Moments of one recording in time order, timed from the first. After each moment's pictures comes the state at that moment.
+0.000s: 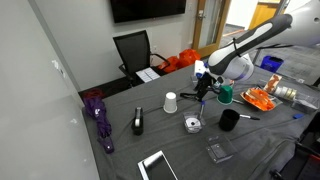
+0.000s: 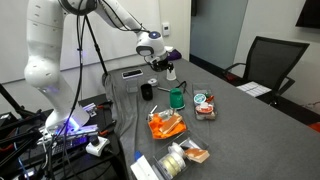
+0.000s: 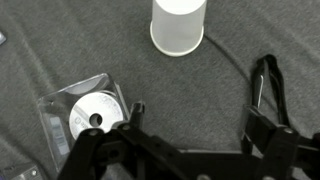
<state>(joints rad) 0.14 0.47 0.05 -2.04 0.76 2.82 1.89</state>
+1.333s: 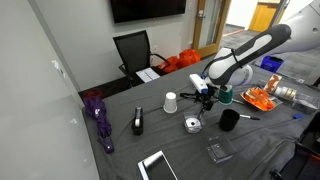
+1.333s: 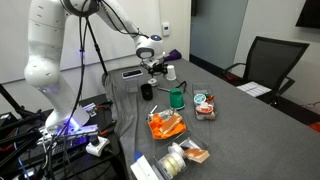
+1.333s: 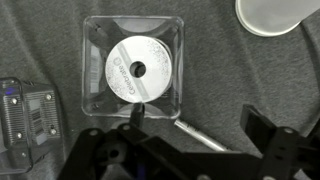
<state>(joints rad) 0.14 0.50 0.06 -2.06 0.53 2.66 1.73</state>
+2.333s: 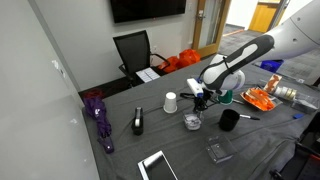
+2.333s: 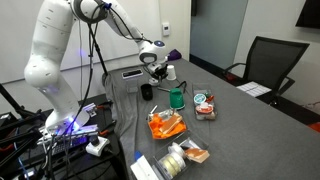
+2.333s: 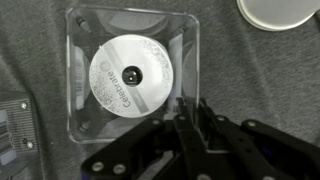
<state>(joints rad) 0.13 0.61 0.07 -1.97 0.53 2.67 1.73</state>
